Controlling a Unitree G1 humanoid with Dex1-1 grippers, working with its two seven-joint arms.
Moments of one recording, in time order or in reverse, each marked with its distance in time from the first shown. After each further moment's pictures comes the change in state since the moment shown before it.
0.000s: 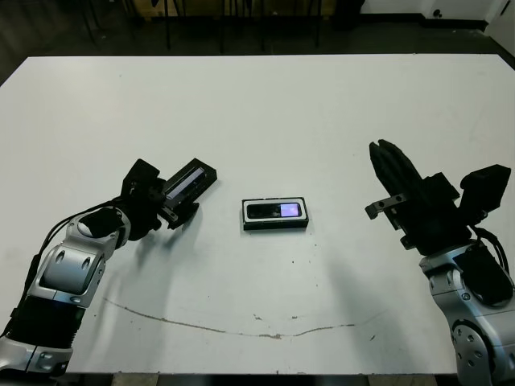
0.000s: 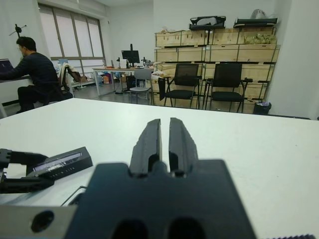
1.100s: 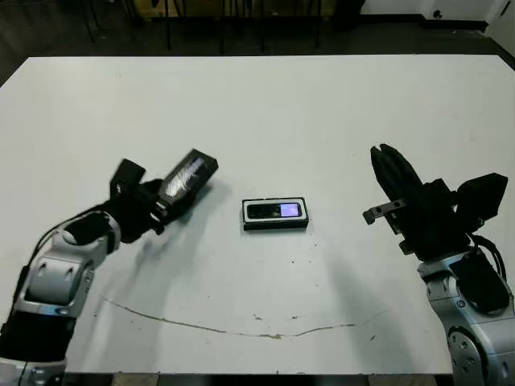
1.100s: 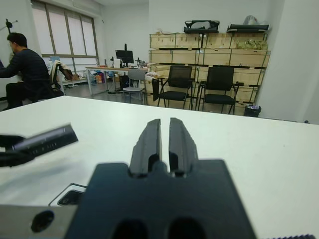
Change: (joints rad) left arm -0.020 0.043 0.141 -0.043 -0.099 -0.060 -0.110; right arm 0.030 0.011 0.003 0.018 -0.064 -0.042 0.001
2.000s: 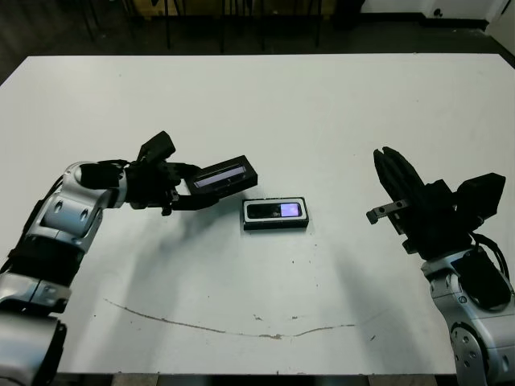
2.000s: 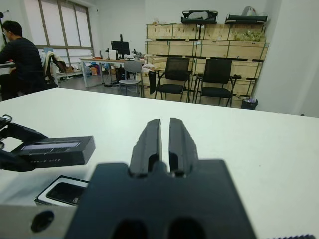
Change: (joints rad) left arm -0.306 -0.021 -0.208 0.412 0.049 -0.176 -0.421; right arm -0.005 -0.021 -0.018 0.031 0.006 0.007 0.011
